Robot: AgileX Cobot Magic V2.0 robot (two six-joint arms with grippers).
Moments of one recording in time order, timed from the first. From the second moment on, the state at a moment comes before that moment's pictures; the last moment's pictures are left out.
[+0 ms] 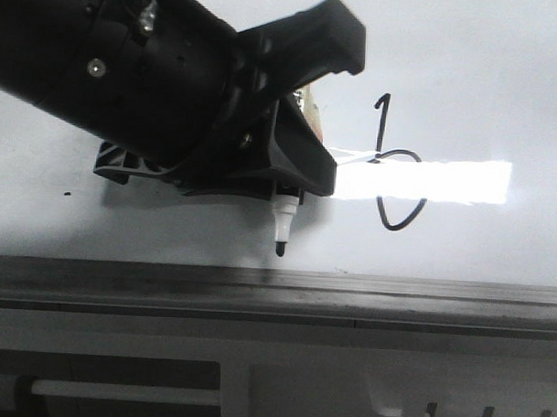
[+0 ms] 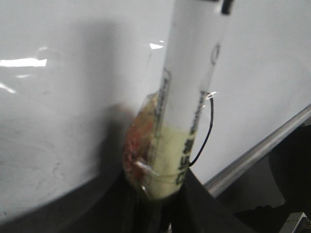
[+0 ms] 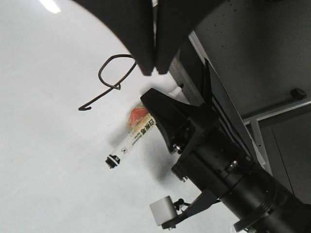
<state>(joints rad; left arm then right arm) -0.83 1.47 -0.75 -1.83 0.16 1.27 0.67 0.62 -0.73 0.24 0.62 -0.46</state>
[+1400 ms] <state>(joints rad) -0.84 1.40 -0.75 -1.80 0.15 1.27 0.67 0.62 -0.73 0.24 0.62 -0.46</state>
